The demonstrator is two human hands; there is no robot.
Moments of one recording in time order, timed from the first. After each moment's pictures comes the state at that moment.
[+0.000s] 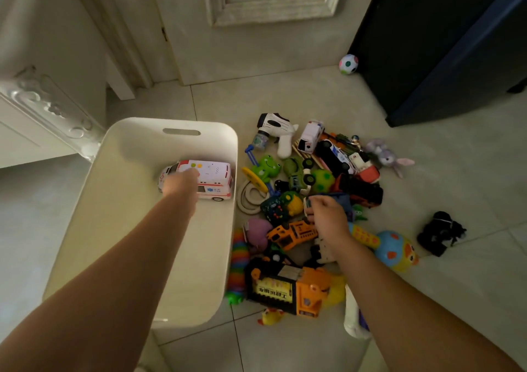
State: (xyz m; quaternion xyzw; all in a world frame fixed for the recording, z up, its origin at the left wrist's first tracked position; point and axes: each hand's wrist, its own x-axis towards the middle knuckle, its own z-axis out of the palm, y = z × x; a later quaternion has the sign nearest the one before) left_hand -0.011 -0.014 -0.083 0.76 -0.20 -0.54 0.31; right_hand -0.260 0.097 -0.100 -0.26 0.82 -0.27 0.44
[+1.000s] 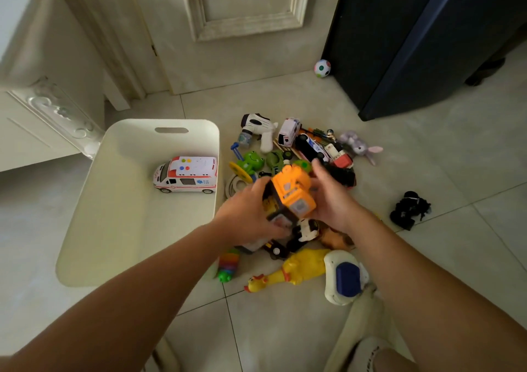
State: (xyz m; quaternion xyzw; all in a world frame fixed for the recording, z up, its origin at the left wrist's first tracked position) left_hand -0.101 0.123 -0.007 0.48 -0.79 -0.38 0.03; right_hand -0.299 0.144 -0.036 -0.22 0.63 -0.34 0.66
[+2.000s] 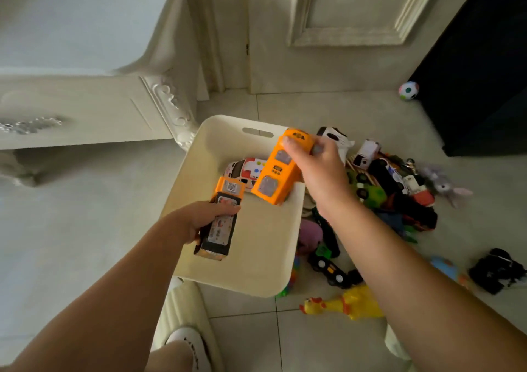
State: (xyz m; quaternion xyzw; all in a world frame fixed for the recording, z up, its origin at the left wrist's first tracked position) left_hand 0.113 0.066 -0.053 0.67 -0.31 -0.67 0.09; right_hand -0.105 0.055 0.028 -0.39 0.65 -0.47 0.46
